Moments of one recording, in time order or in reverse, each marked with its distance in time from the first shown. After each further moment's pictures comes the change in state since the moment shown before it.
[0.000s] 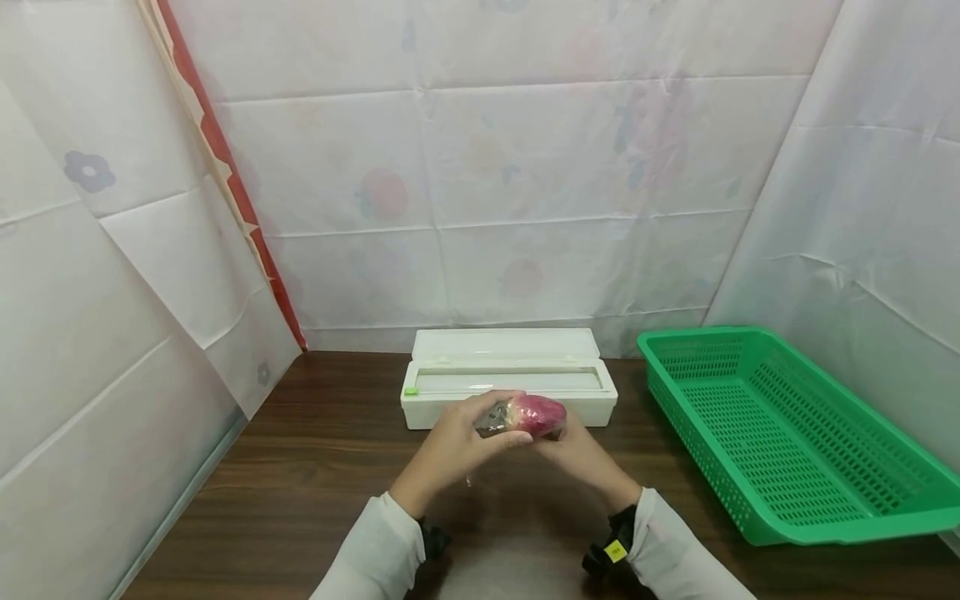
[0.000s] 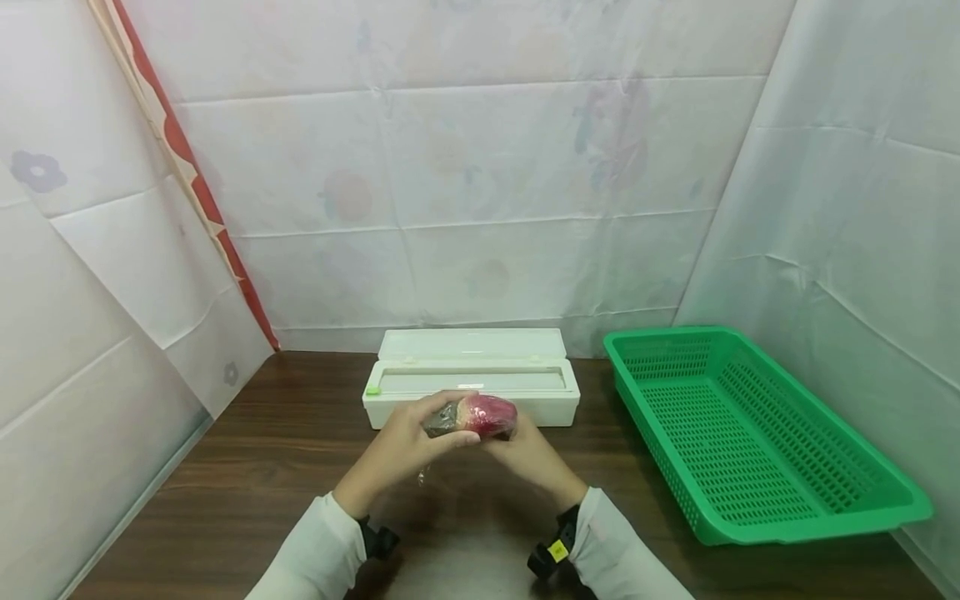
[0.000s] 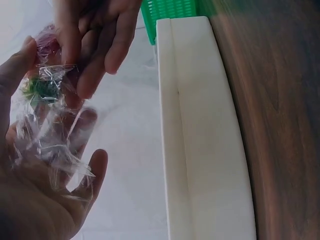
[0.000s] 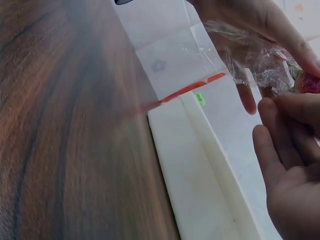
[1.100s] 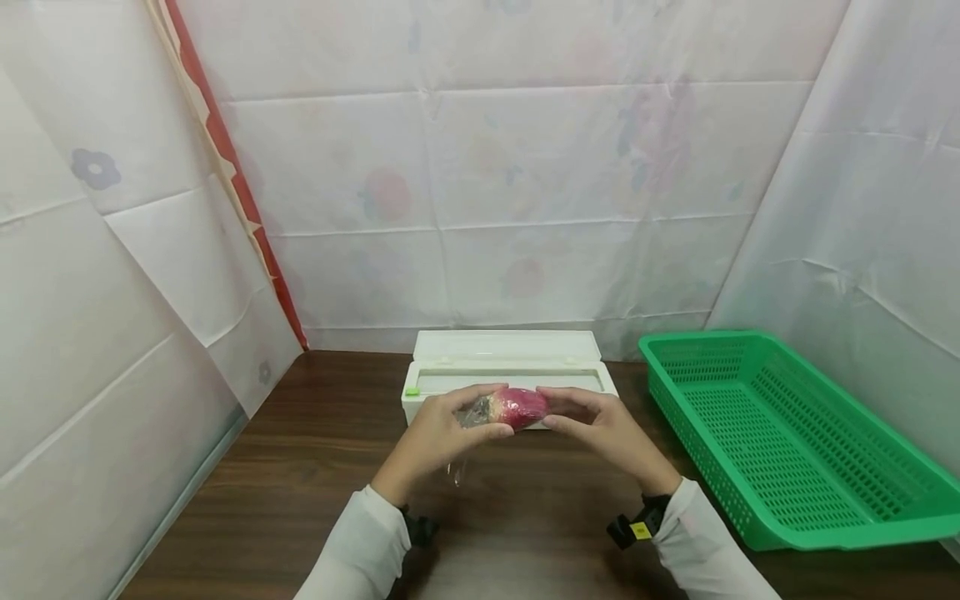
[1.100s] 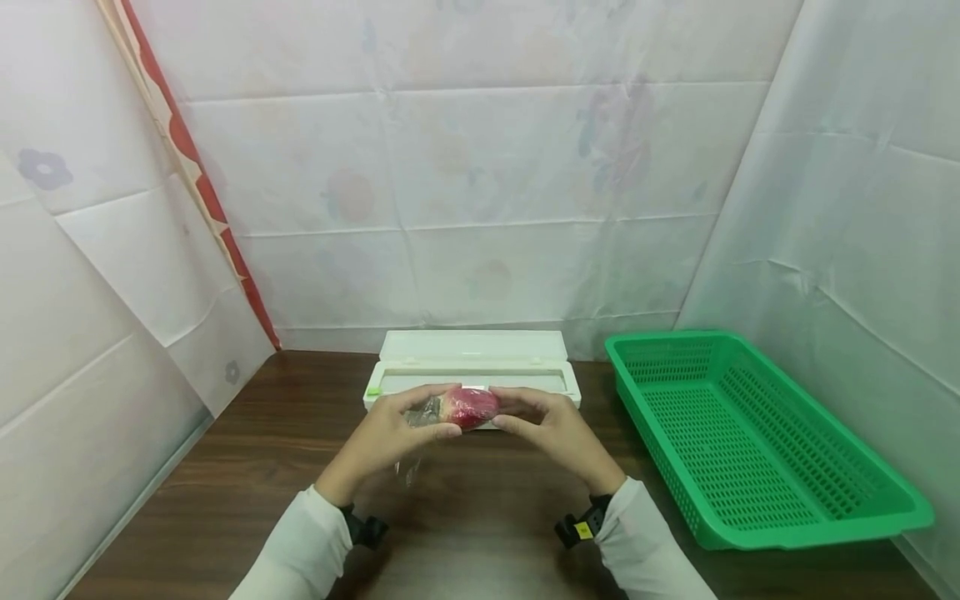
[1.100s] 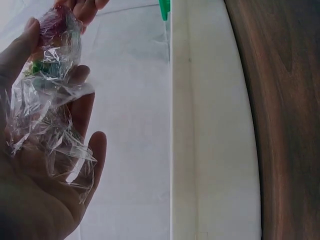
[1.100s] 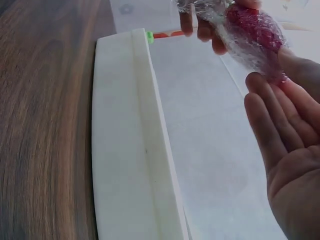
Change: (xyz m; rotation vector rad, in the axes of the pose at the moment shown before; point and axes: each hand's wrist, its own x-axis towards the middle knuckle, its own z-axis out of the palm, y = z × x) left_hand -0.002 -0.008 -0.023 -0.005 -0.021 -0.146; right_hand -0.003 -0.028 -0.043 -0.123 -0.003 -0.009
